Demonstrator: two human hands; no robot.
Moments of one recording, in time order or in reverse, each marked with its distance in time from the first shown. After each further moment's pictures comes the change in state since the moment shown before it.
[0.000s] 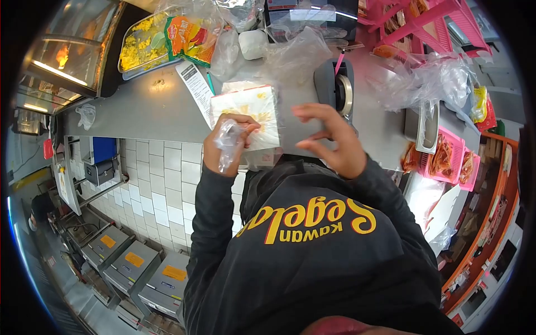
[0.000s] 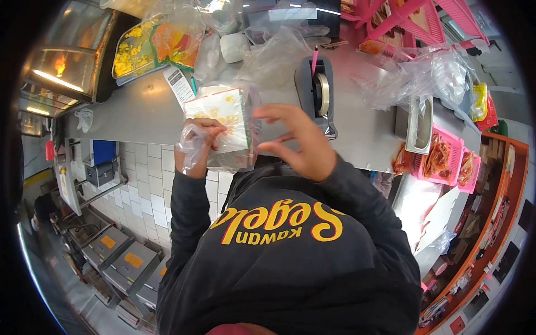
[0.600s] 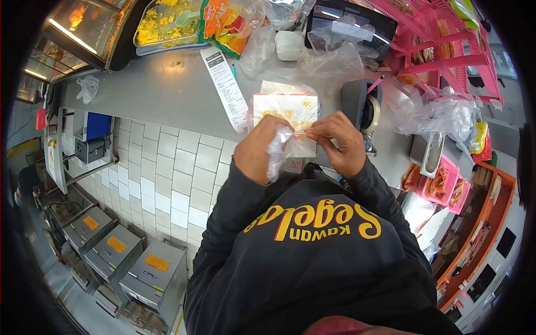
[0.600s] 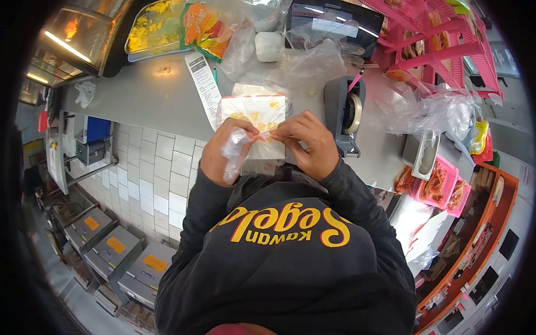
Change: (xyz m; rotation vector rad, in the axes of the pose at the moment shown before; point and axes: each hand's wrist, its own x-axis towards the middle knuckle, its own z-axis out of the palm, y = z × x) left_hand 0.001 -0.010 -0.015 0.312 -0.002 0.181; right_hand 0.041 0.021 0.037 -0.495 -0.090 -0.237
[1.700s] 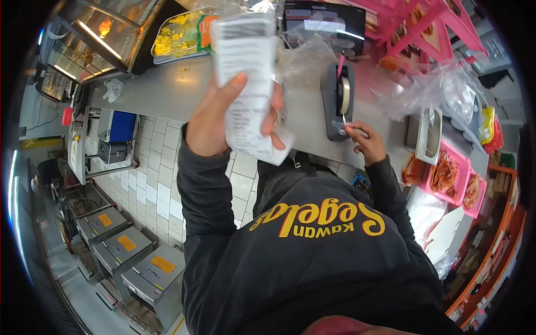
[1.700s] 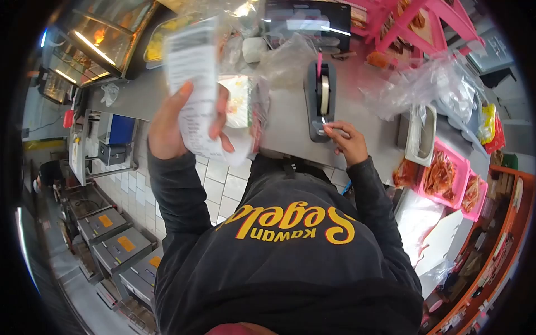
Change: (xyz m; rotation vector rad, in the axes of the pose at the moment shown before) left_hand 0.014 0.118 -0.013 -1.246 -0.325 -0.154; right_hand -0.143 0.101 -0.072 0.665 0.180 0.813
